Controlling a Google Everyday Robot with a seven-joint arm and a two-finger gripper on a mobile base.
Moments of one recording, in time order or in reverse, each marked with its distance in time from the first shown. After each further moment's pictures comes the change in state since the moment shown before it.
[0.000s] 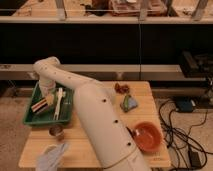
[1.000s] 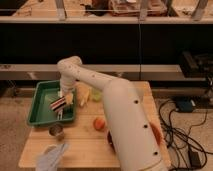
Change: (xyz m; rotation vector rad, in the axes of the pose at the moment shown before) arm 0.085 0.046 -0.042 0.023 0.034 0.119
